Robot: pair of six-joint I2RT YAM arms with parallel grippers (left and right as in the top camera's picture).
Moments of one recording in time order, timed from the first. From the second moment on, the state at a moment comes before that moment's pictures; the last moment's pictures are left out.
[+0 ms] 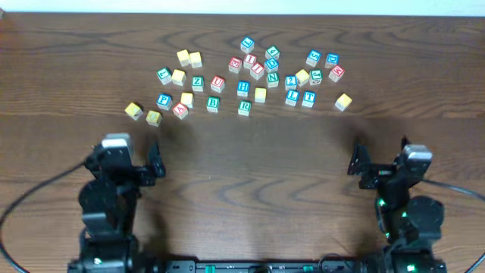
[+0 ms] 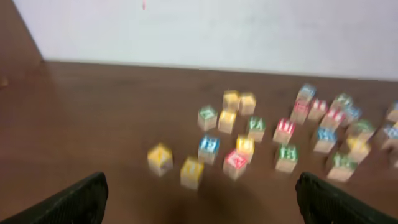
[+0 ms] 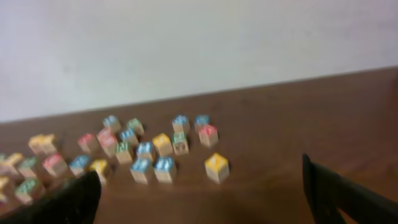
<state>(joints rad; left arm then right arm) 0.06 0.43 0.38 -0.22 0.03 -0.04 0.03 0.34 0.28 -0.05 -0.01 0.17</state>
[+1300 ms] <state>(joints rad) -0.48 2.10 1.72 -0.79 -0.04 -0.34 0.03 1.45 1.49 -1.03 -0.16 0.04</state>
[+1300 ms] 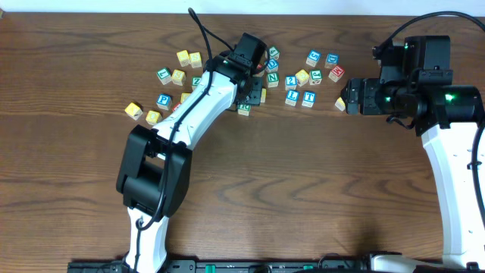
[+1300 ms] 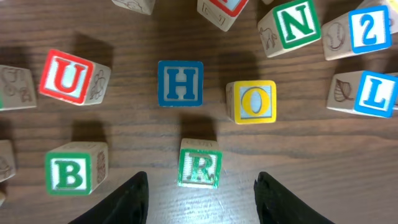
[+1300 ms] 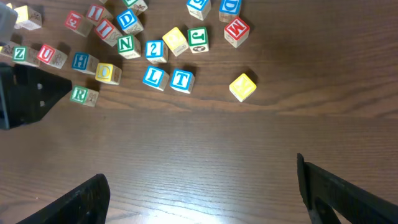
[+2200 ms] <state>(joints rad) -0.49 2.11 1.71 -1.01 -0.06 -0.36 0.03 1.45 1.49 -1.03 -0.16 0.04</state>
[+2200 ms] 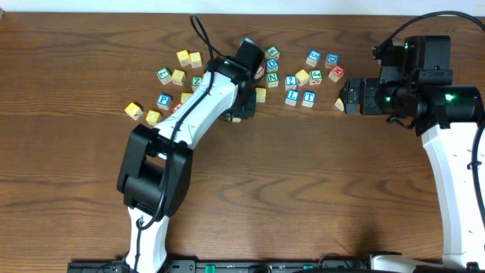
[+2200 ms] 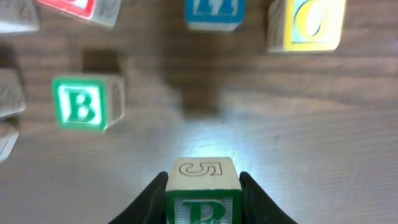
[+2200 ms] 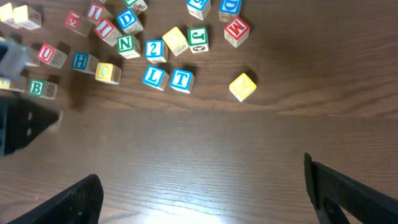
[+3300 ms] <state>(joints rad) -0.39 2.09 1.55 -1.04 -0.08 -0.35 0.03 1.50 1.49 -0.99 -0.16 0.04</state>
